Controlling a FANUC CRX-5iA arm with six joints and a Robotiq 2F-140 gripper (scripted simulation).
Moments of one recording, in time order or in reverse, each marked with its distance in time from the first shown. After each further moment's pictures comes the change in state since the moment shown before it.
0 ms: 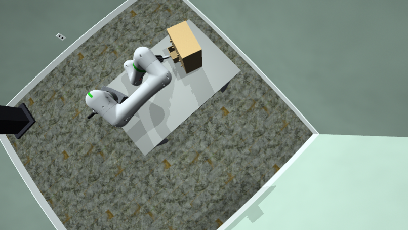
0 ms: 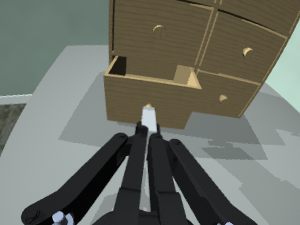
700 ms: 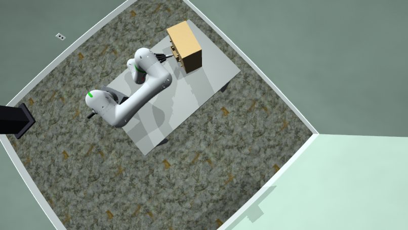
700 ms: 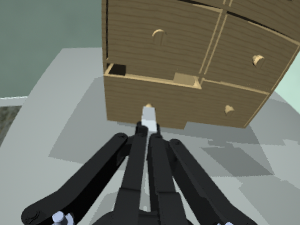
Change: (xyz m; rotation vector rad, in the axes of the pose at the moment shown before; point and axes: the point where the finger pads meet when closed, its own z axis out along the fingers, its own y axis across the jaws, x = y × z) arm 0.011 0.000 0.031 0.000 0.000 0.000
